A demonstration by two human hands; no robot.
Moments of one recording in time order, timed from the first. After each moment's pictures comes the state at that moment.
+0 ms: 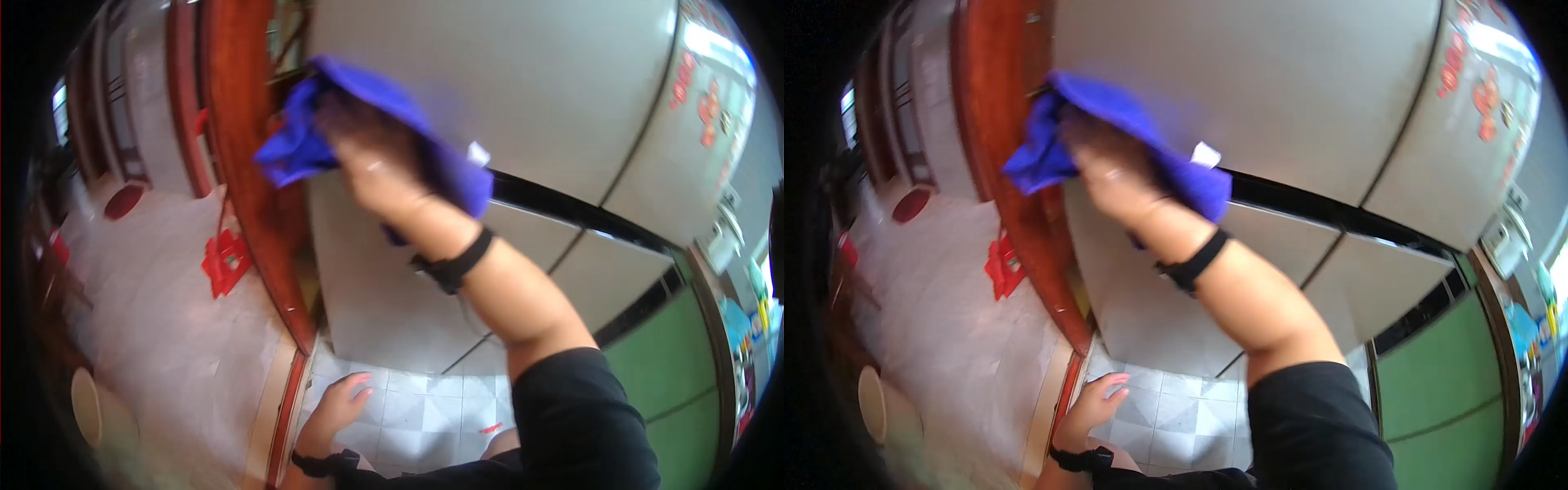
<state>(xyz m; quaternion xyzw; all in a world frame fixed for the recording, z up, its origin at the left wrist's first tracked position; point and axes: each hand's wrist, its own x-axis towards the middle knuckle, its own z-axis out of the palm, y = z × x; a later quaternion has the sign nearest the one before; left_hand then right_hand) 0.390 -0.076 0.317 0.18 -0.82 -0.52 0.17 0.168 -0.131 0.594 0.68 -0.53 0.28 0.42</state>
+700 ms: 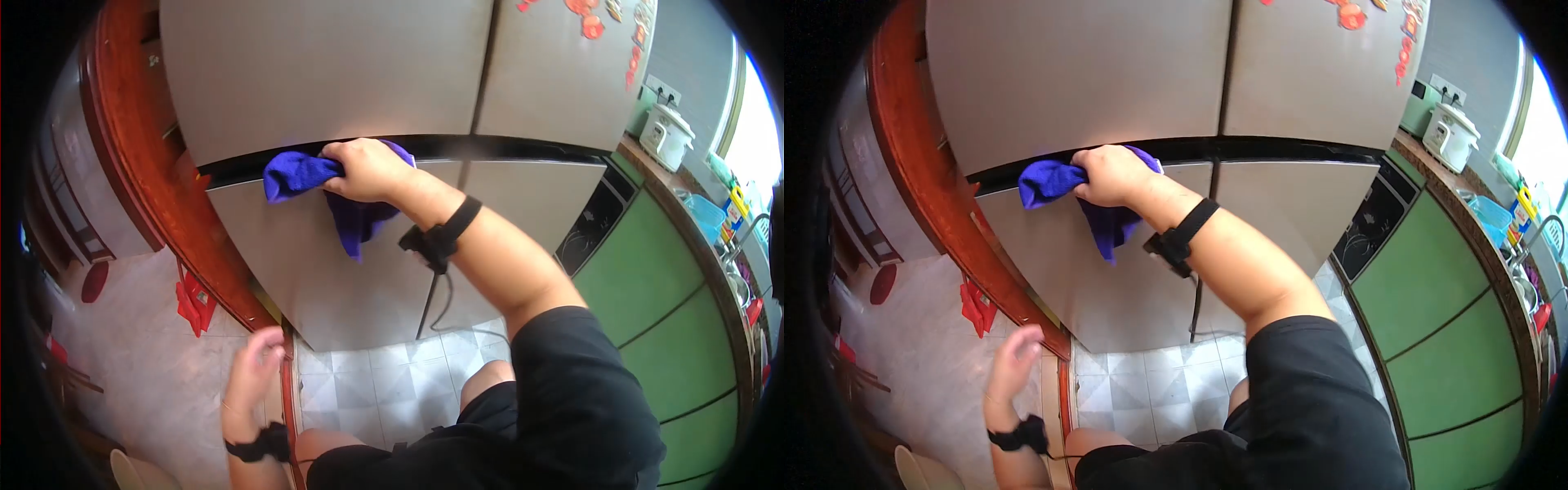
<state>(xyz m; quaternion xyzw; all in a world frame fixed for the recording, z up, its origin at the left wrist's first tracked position) 0.407 -0.105 0.442 0.14 -0.84 -0.48 0.21 0.108 0.013 0.591 0.61 -0.72 0.26 0.17</state>
